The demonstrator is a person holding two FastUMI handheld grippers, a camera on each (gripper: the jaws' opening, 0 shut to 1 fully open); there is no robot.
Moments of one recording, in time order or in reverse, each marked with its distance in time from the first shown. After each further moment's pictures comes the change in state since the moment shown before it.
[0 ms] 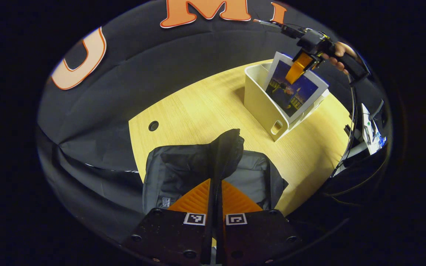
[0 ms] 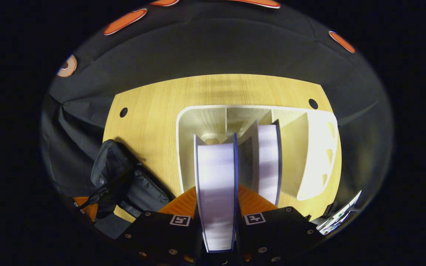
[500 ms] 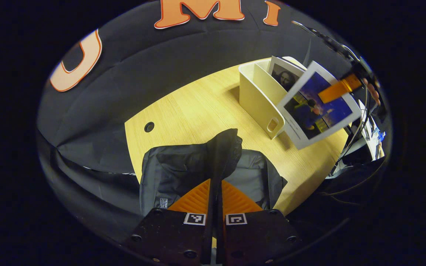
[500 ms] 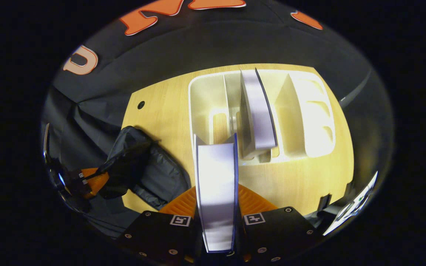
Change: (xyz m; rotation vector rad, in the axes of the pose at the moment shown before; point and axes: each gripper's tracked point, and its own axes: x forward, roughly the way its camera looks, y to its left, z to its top) left arm 0.005 -0.010 -0.008 0.017 -0.011 -0.020; right arm -0.041 0.011 -0.116 0.107 -0.008 0.174
